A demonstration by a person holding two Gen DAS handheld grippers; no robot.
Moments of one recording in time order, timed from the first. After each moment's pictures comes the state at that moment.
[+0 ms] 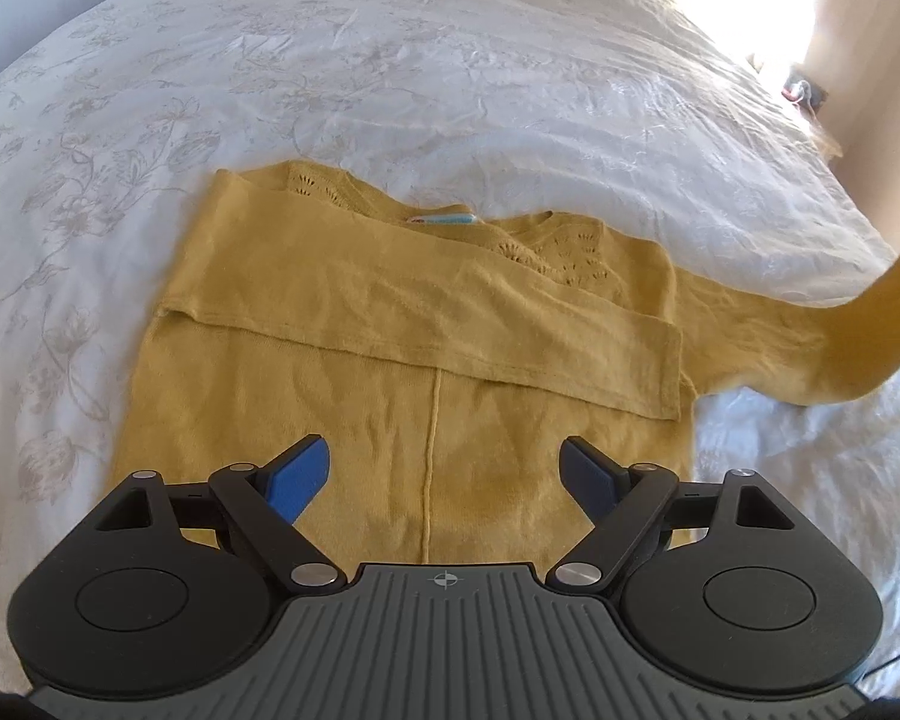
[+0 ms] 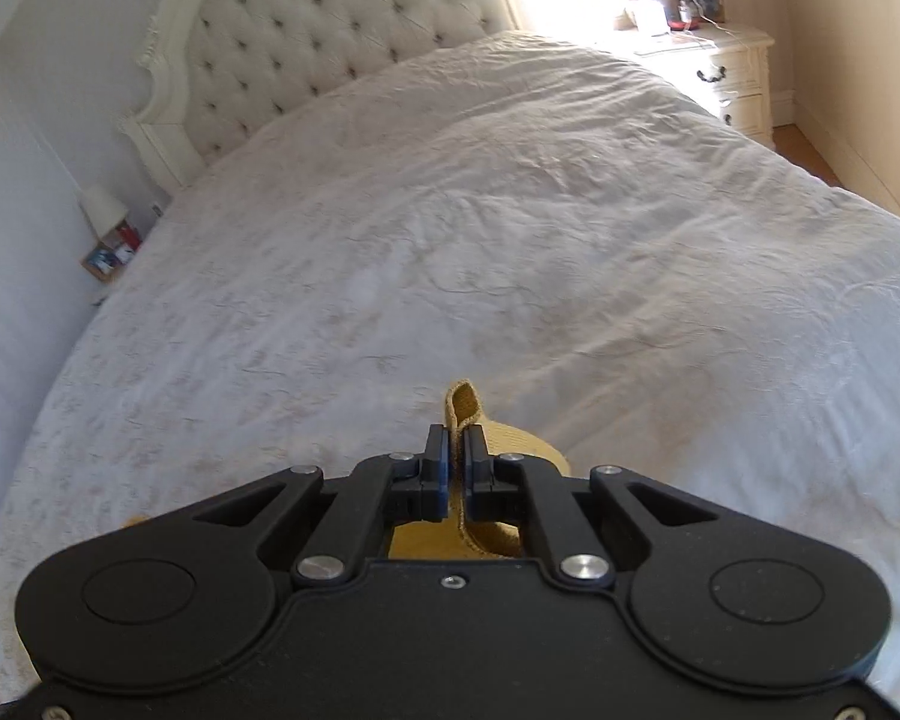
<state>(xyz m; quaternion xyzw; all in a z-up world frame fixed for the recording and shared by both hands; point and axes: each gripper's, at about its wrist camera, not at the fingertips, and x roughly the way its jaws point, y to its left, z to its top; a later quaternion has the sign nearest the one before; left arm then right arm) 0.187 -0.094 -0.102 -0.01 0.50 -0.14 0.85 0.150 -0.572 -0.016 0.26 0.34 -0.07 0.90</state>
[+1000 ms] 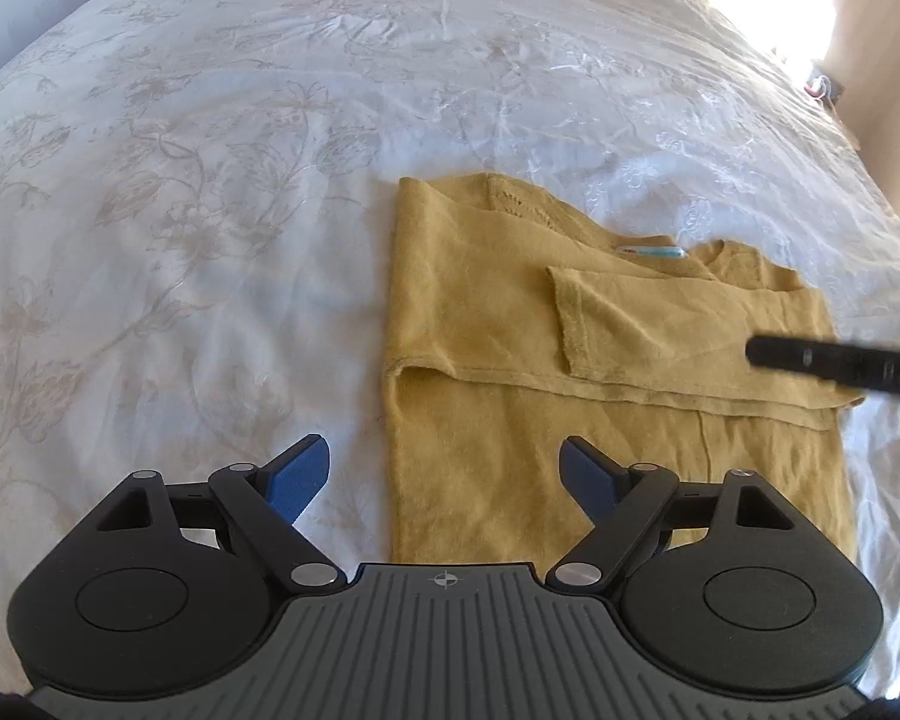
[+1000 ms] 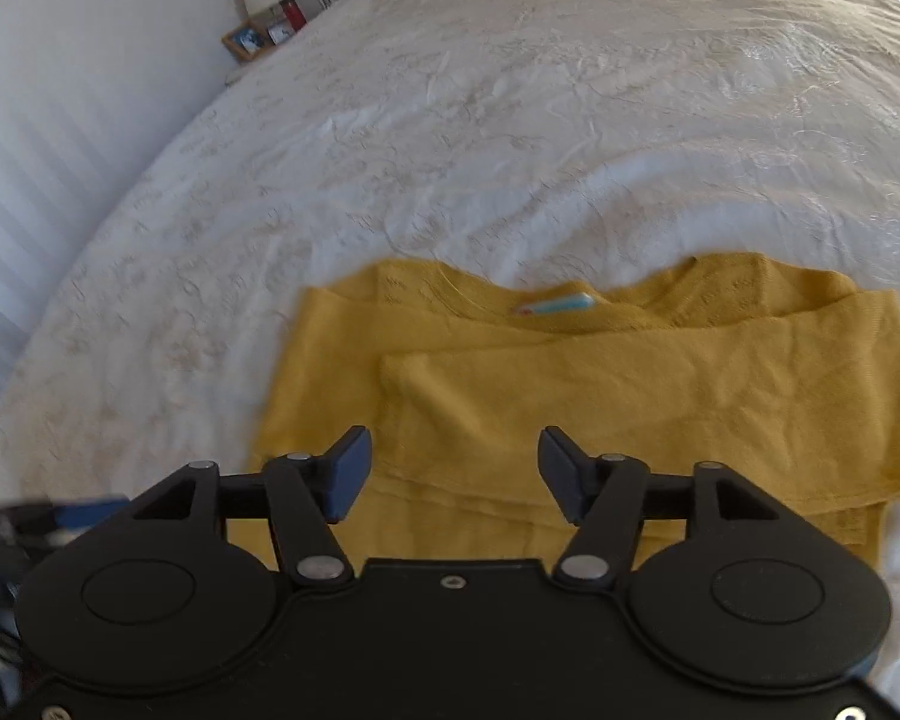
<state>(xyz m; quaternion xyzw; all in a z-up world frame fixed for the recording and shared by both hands) 0.278 0.054 -0.129 0.01 0.52 -0.16 0.84 0.227 -0.204 -0.140 0.13 0.47 0.03 0.87</state>
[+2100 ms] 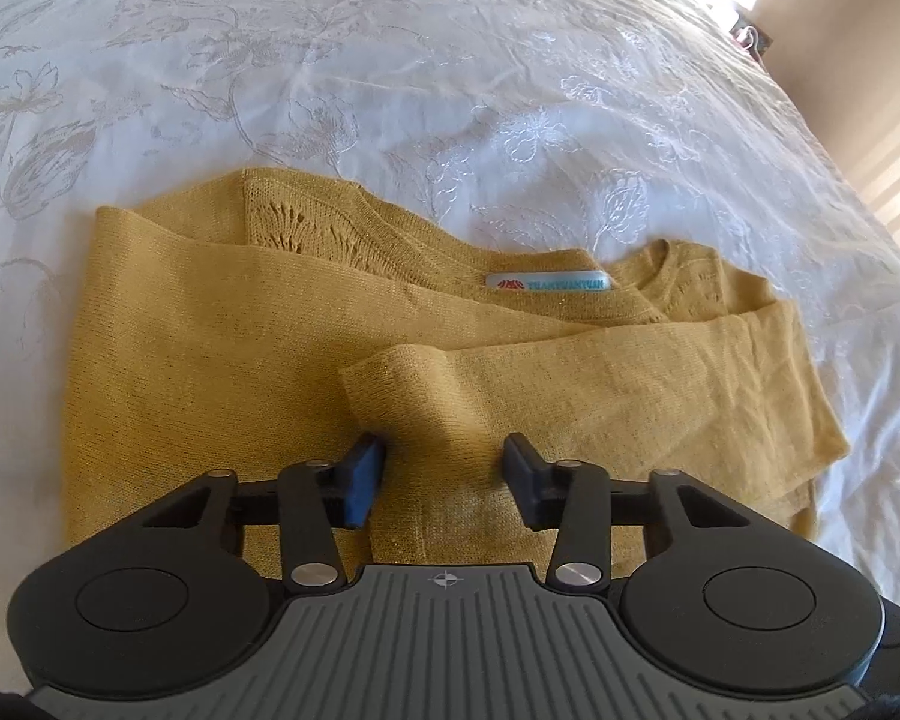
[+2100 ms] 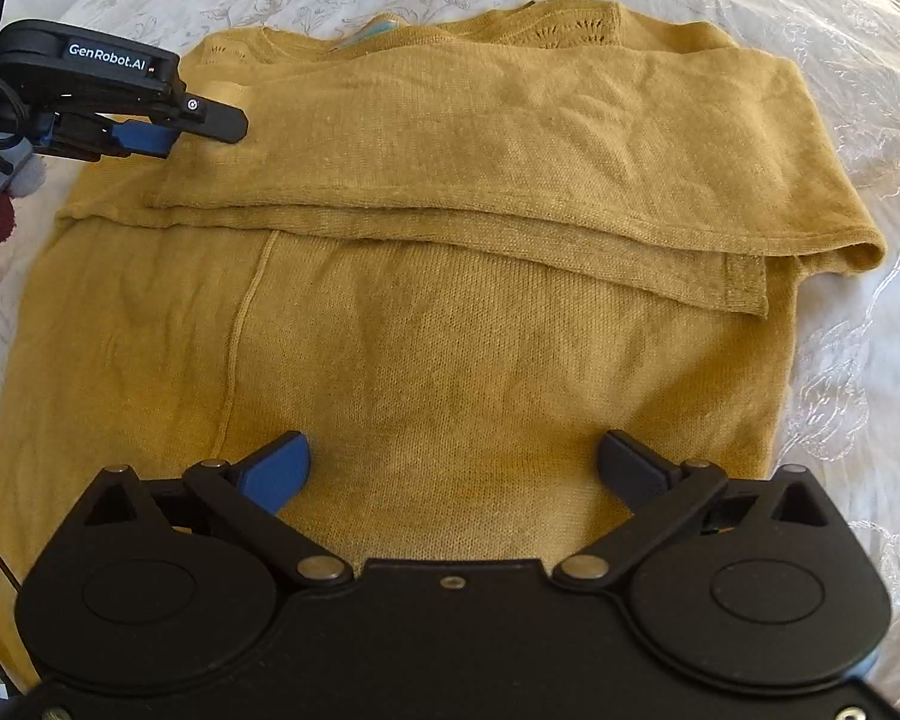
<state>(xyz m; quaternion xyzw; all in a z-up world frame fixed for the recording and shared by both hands) 0.372 -0.058 -0.205 -0.01 0.55 -0.26 0.80 0.180 -0.235 -0.232 0.11 0.56 0.00 0.82</state>
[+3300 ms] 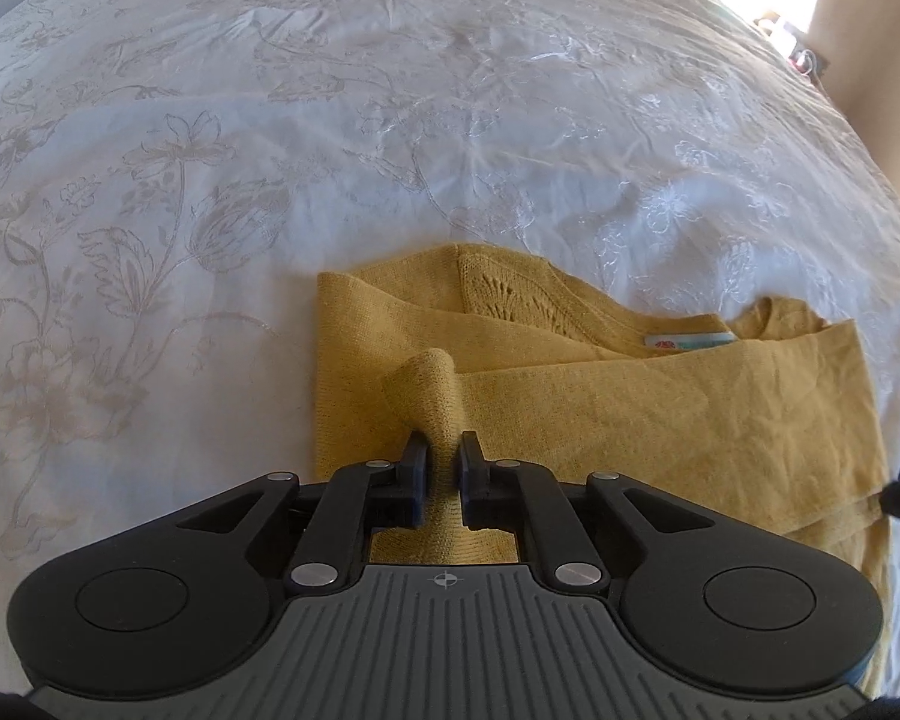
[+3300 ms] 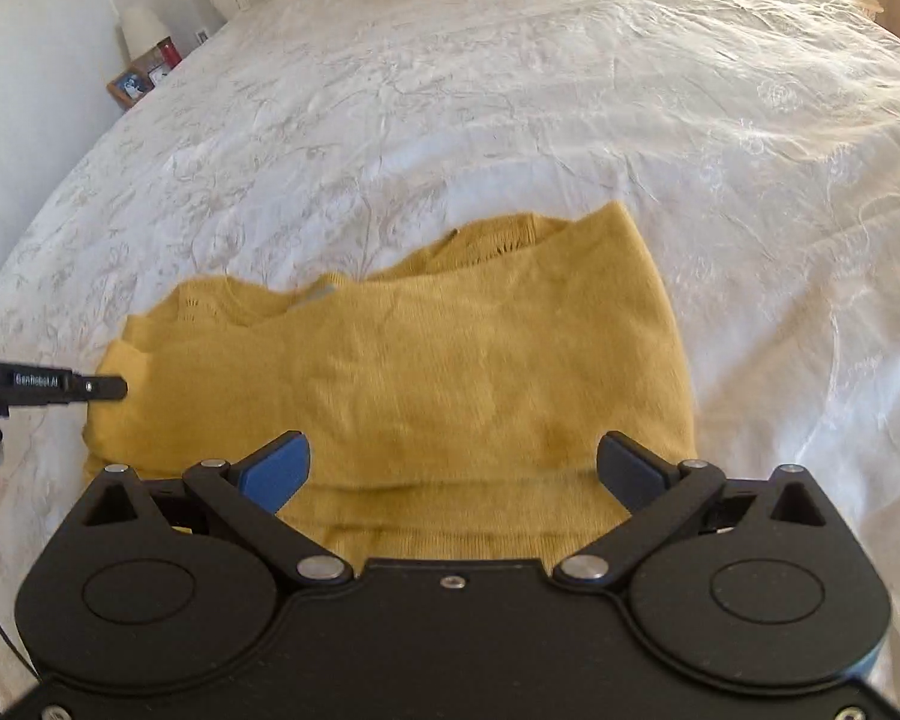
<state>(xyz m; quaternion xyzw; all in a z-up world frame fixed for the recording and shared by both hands) 0.394 0.006 -0.179 0.02 0.52 -0.20 0.83 0.228 -0.305 -0.171 0.19 0.44 -0.06 0.87</state>
